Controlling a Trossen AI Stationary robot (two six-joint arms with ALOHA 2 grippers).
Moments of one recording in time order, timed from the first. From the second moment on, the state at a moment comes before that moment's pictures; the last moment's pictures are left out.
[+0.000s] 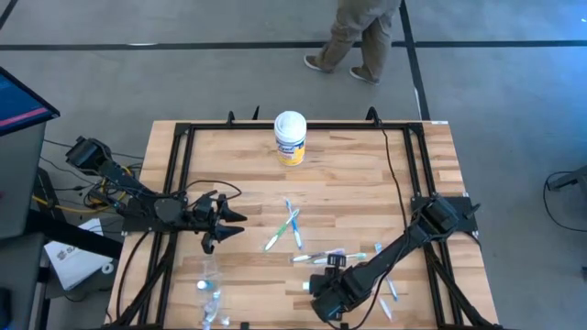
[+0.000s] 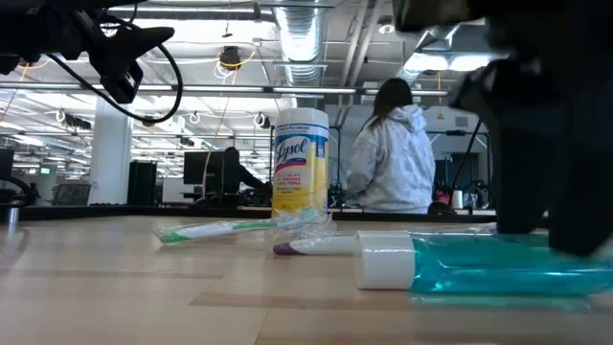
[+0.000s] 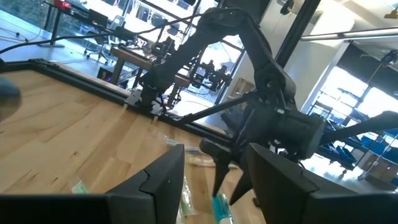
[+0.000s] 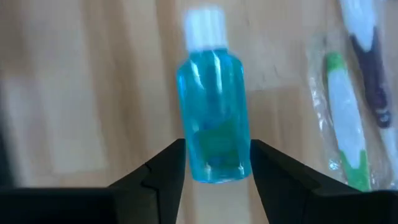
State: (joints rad) left arm -0.54 0.96 0.10 0.97 -0.50 -0.40; right arm 0.66 2.14 1.58 -0.83 0.21 0.75
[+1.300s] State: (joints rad) left arm -0.54 0.96 0.10 0.97 -0.49 -0.40; right arm 0.64 2.19 1.59 -0.80 0.18 0.70
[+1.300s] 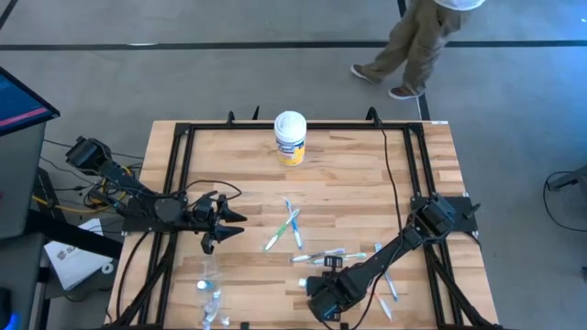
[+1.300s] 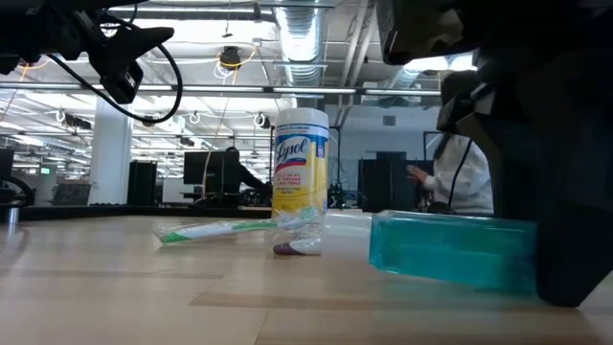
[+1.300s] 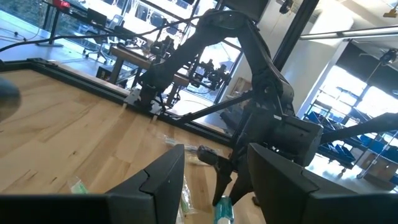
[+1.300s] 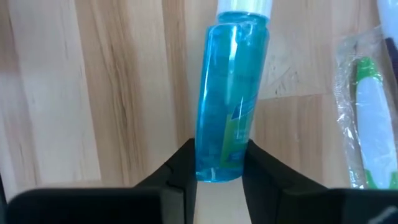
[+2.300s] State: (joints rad) left arm -0.54 0.96 0.10 1.07 -0.46 -0.21; right arm 0.50 2.18 1.87 -0.85 0.43 0.46
